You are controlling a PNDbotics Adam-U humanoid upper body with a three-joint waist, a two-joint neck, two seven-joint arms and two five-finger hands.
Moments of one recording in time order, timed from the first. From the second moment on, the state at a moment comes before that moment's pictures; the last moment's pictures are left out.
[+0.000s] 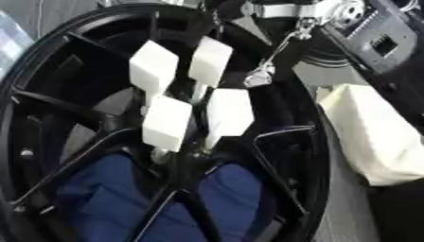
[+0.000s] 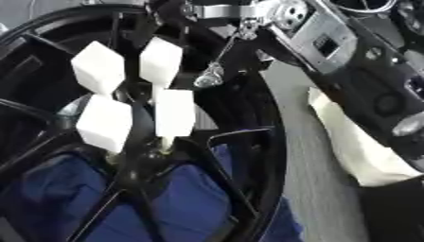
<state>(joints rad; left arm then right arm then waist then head) -0.37 0.67 0.12 -1.98 0.23 -0.02 0.22 -1.09 -0.88 0.42 -1.56 0.11 -0.59 0.59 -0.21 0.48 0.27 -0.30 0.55</state>
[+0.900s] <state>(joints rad) -0.37 0.67 0.12 -1.98 0.23 -0.02 0.22 -1.10 -0.86 0.44 -1.55 0.14 -0.59 0.59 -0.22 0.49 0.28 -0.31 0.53</state>
